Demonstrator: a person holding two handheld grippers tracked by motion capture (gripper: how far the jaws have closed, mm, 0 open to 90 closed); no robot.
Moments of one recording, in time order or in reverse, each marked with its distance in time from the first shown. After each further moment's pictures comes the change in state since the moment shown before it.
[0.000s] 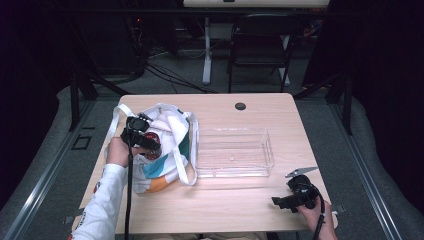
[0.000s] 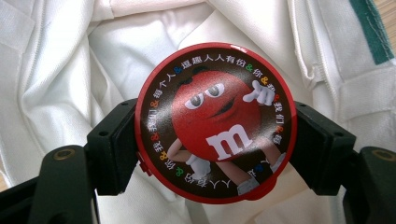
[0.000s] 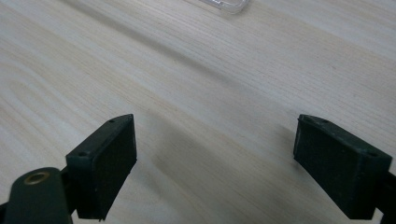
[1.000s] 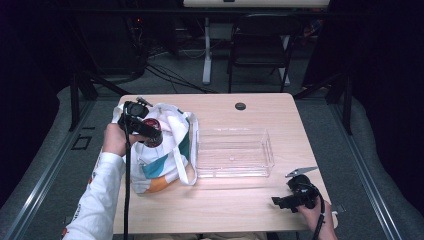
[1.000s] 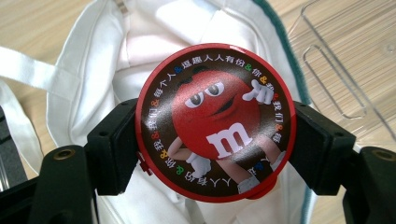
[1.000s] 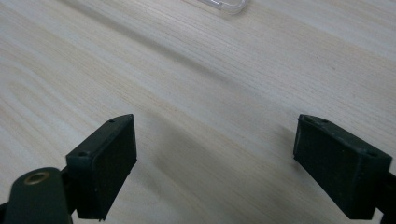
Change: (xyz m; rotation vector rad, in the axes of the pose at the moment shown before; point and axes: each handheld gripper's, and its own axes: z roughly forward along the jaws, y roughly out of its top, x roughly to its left) left arm -0.012 0.031 -0.052 -0.066 0.015 0.041; right arm 0.000 0.000 0.000 -0.002 0.002 -0.003
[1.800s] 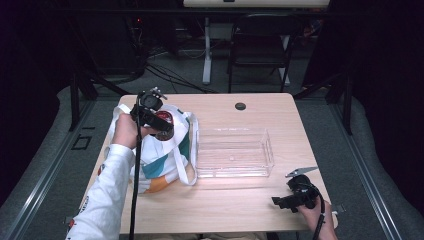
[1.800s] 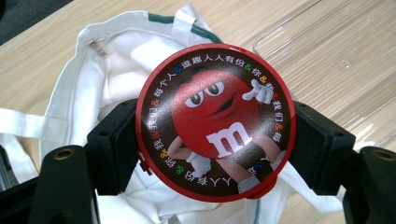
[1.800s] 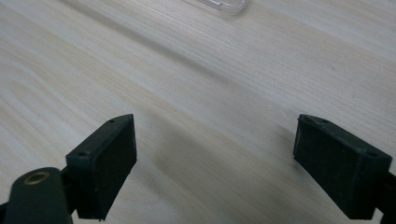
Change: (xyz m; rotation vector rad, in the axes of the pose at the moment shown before) left arm -0.033 0.031 -0.014 -0.021 -0.016 0.083; right arm -0.001 0.000 0.000 0.001 0.002 -0.005
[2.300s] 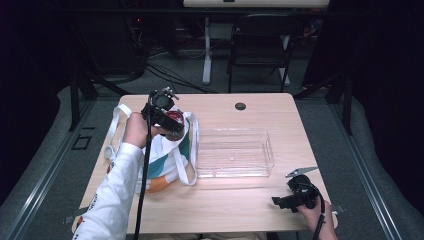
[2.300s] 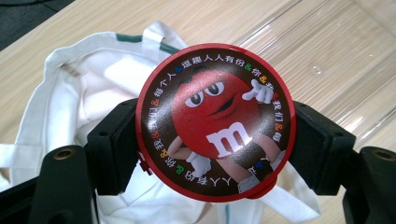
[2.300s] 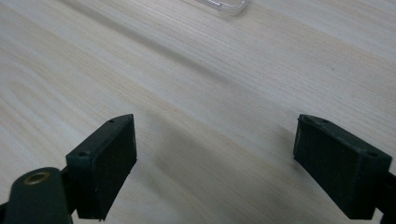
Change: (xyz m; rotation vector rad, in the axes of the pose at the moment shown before) left arm -0.023 0.014 0.004 -0.009 -0.036 0.052; right arm 0.000 0.000 0.000 -0.006 -0.002 0.005
